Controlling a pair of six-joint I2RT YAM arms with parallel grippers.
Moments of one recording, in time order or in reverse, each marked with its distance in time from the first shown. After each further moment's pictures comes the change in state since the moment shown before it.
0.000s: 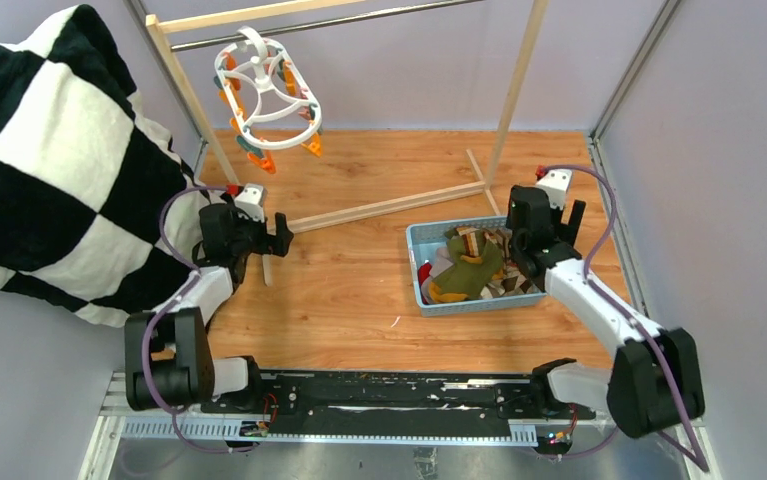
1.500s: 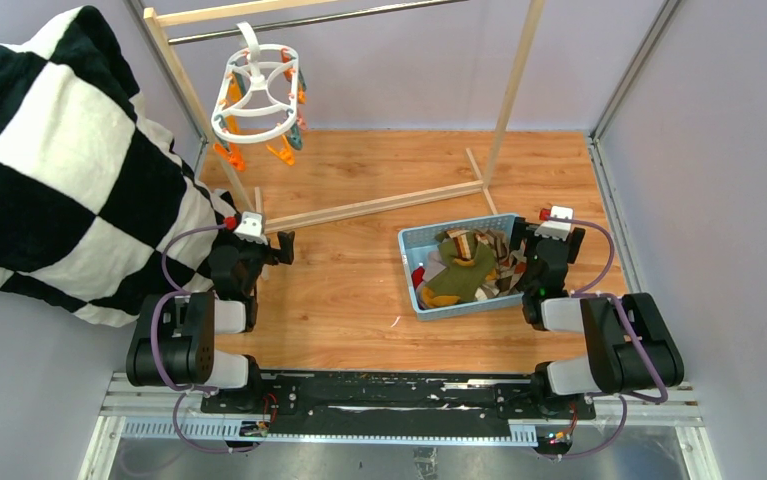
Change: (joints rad) left arm -0.065 0.146 -0.379 0.963 -0.144 -0.088; right arm -0.205 0.241 -0.519 1.109 -0.353 -0.257
